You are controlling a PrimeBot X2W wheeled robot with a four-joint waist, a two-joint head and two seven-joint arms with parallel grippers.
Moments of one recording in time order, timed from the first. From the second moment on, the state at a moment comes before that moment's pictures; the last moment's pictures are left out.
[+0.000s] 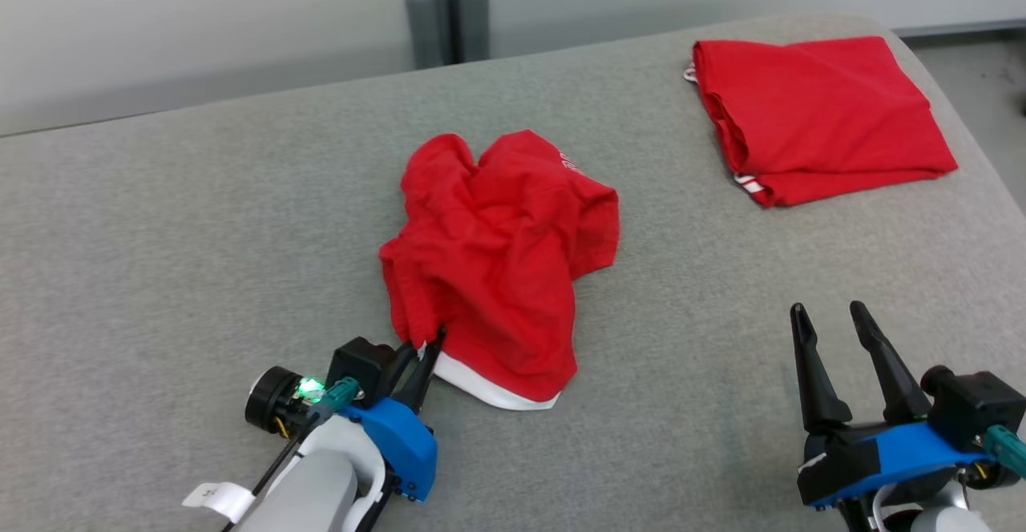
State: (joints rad) left arm -0.43 0.16 -0.62 0.75 -0.34 -0.13 -0.21; right arm -0.05 -0.05 -0.04 0.08 0.22 0.13 -0.10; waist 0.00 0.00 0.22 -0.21
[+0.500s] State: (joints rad) left arm -0.20 0.23 -0.49 0.52 -0.45 -0.03 -0.26; right arm -0.01 -0.05 -0.04 0.07 0.21 0.13 -0.07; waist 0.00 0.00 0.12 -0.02
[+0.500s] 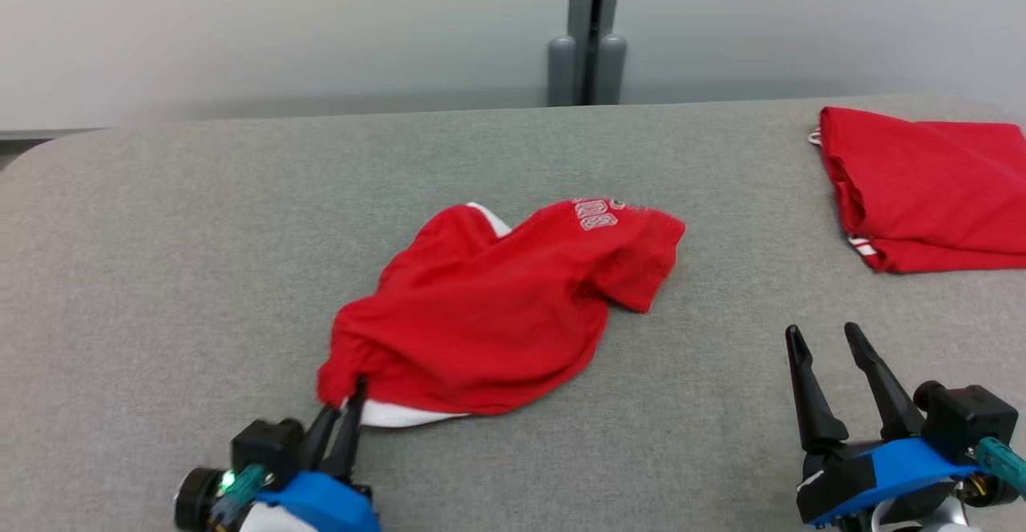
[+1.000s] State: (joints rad) left arm -0.06 0.28 -0.39 0.31 -0.48 0.08 -0.26; right arm 0.00 -0.05 -0.04 0.08 0.21 0.13 -0.06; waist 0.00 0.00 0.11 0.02
